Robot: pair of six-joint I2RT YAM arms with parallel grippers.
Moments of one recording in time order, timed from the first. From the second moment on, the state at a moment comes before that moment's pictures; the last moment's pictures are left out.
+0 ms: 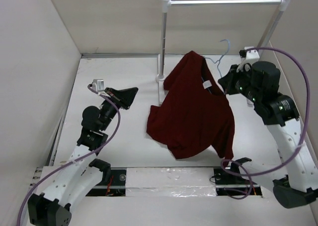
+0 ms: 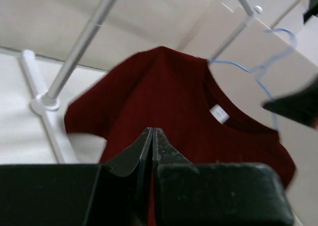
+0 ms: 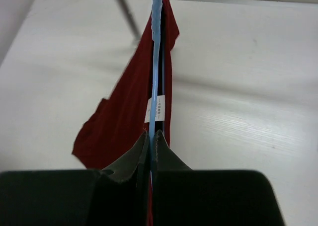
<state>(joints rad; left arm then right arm) -0.35 0.72 0.53 0.40 0.18 -0.74 0.38 1.01 1.46 -0.78 -0.02 0.22</state>
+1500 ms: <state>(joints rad) -0.84 0.64 0.37 0.30 -0.16 -0.48 -0.16 1.65 2.13 -0.66 0.00 0.19</state>
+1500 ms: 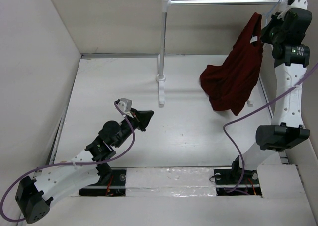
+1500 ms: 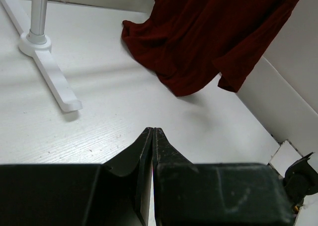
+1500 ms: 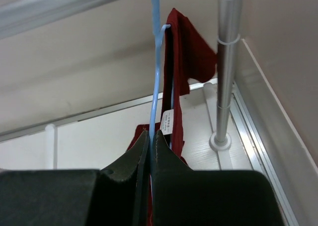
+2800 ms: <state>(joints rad) -0.84 0.68 0.35 0.34 -0.19 -0.50 -0.19 1.05 1.47 -0.20 -0.28 0.44</state>
